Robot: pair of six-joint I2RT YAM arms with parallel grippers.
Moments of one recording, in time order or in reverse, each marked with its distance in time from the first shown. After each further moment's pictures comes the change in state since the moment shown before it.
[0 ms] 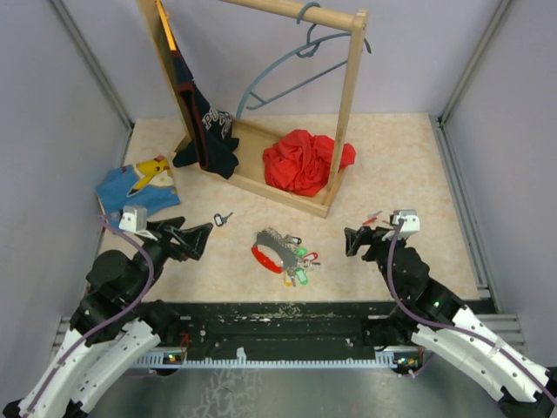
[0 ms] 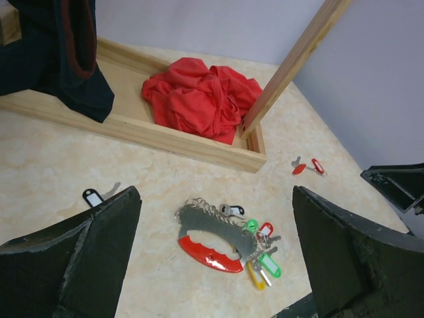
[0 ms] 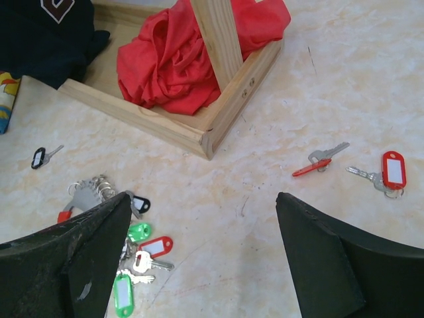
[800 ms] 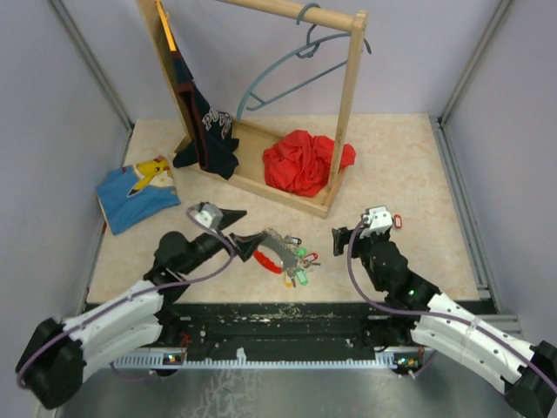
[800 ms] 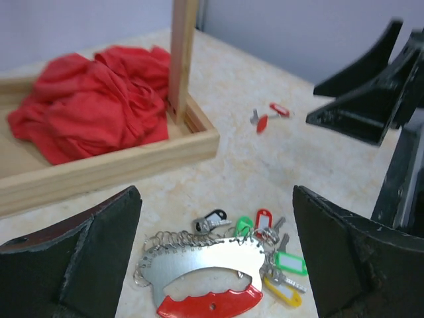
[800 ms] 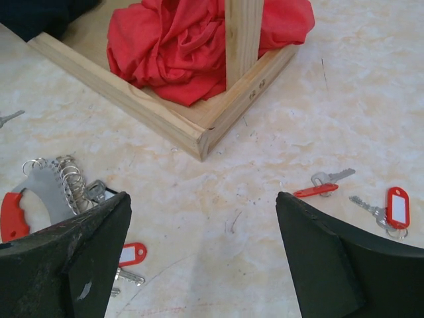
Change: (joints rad) left arm 0.000 0.707 -0.385 1.121 0.502 0.248; right arm 0.000 0.260 -0.099 0.359 -0.054 -0.223
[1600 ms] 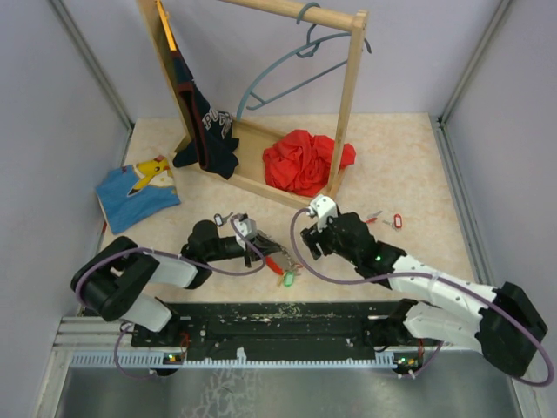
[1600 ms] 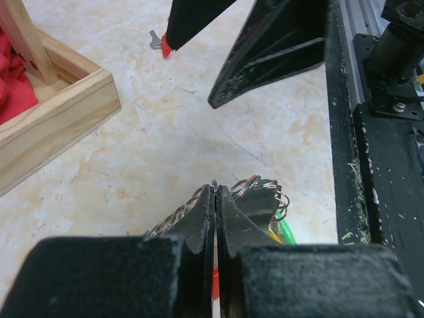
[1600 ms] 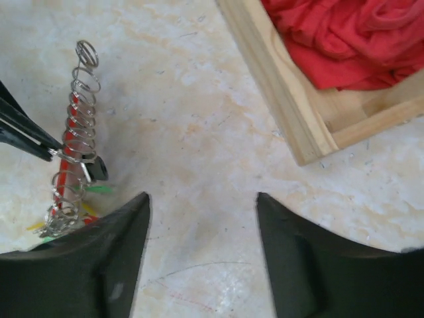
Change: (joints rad) left arm 0.026 0.515 -0.013 0.394 0.452 0.166; right arm 0.000 0.524 0.278 -0.061 -0.439 -0.222
